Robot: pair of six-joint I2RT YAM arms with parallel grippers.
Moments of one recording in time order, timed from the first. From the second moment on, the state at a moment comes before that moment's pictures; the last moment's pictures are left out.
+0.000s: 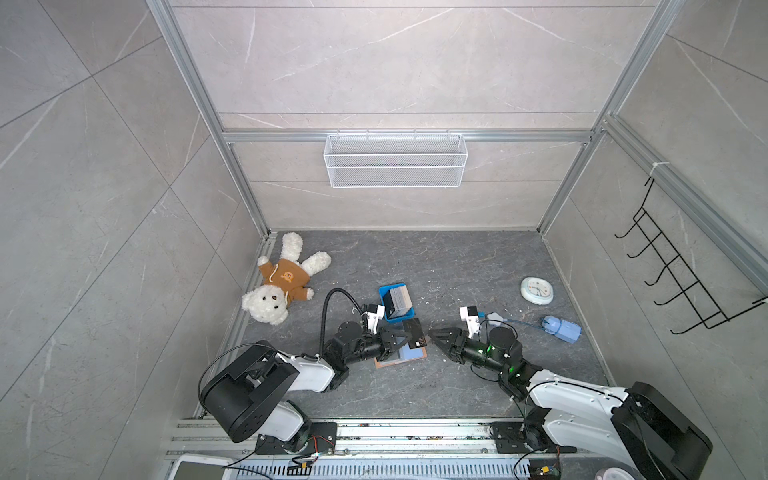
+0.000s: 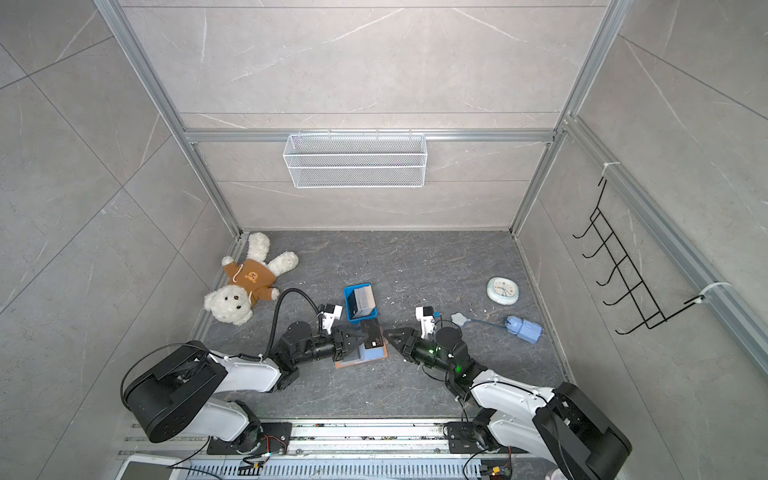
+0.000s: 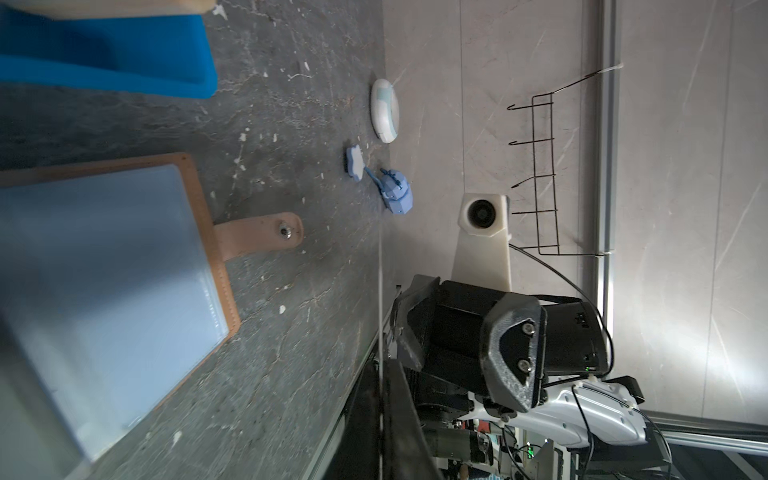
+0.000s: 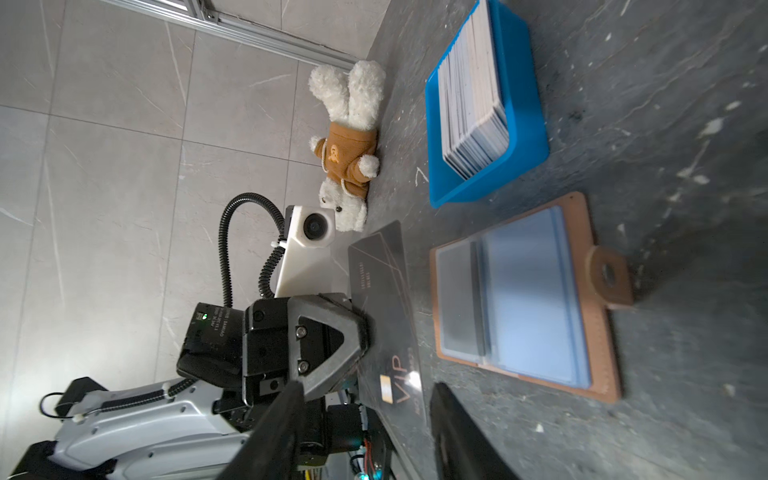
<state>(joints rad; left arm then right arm) -0.71 1.45 0.28 0.94 0.53 -1.28 0.66 1.11 0.20 0.68 -0.38 1.22</state>
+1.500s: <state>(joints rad) -0.58 1.31 0.24 0.49 0.69 -1.00 0.79 1.36 0.61 -0.16 -0.05 0.81</state>
